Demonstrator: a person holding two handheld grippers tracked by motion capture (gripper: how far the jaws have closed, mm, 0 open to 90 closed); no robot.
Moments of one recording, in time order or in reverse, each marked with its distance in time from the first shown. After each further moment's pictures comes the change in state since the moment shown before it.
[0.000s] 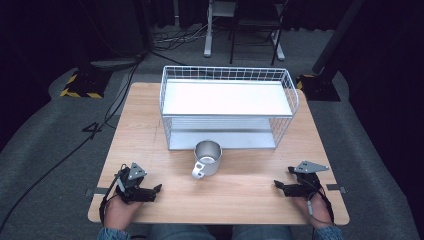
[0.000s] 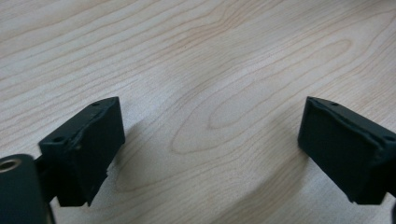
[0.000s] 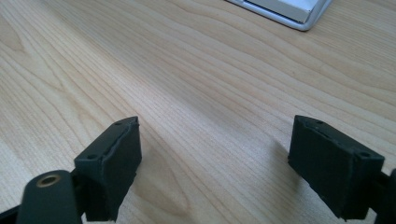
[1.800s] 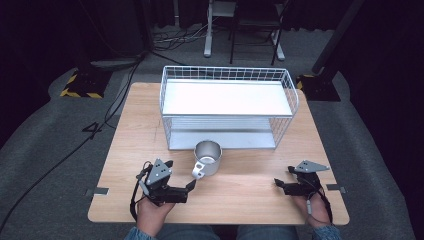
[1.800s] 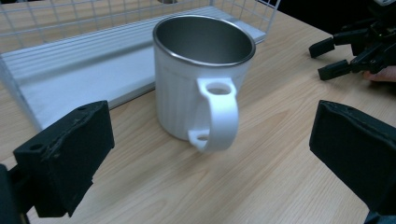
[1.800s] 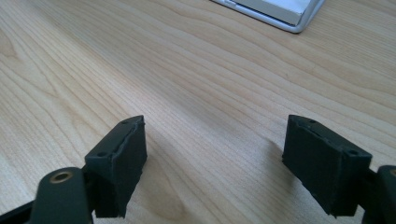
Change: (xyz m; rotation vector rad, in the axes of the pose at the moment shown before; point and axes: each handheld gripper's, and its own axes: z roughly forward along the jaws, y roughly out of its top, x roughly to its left) left arm -0.090 0.065 -0.025 -0.345 -0.174 -0.020; right arm -0.001 0.001 0.000 -0.007 -0.017 0.013
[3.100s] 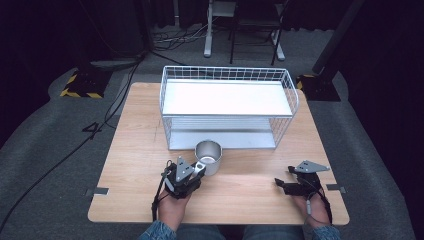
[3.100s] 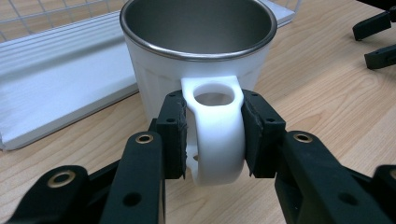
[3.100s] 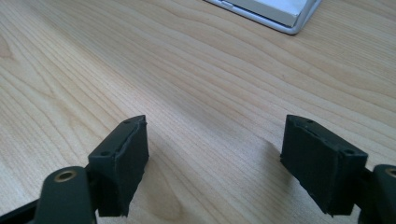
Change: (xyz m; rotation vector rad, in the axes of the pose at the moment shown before) left arm -0.019 -0.002 0.052 0.063 0.113 0.039; right arm 0.001 0.000 0.000 -0.007 -0.012 -0.002
